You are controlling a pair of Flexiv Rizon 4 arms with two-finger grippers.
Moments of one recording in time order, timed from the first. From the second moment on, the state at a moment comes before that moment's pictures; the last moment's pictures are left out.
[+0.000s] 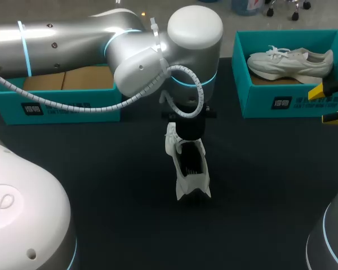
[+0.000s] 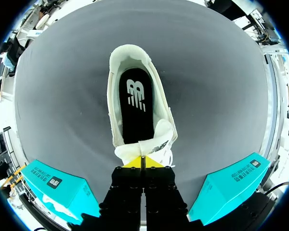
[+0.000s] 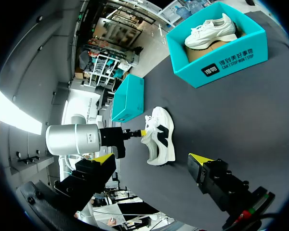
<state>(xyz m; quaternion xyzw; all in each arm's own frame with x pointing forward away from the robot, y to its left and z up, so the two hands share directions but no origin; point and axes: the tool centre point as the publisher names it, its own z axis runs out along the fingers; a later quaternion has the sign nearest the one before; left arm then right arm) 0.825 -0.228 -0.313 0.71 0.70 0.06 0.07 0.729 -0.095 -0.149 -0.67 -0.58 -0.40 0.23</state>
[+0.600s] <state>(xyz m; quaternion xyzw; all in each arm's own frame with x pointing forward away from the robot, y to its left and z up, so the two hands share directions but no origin) 0.832 -0.252 -0.318 0.73 0.68 0.06 0.07 0.729 -0.096 -0.149 -0.67 -0.58 -0.40 0.23</state>
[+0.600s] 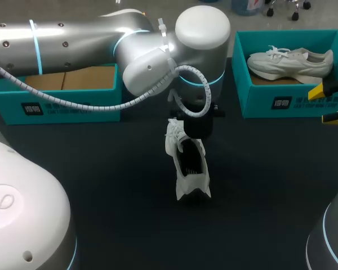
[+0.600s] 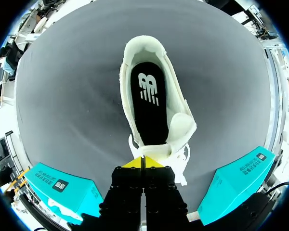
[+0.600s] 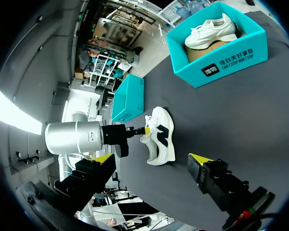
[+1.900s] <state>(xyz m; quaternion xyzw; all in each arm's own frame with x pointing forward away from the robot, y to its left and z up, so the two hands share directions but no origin) 0.812 -0.231 -0.321 0.76 0.65 0.05 0.04 0.729 -0.095 -0.149 -0.67 -0.58 -0.40 0.23</state>
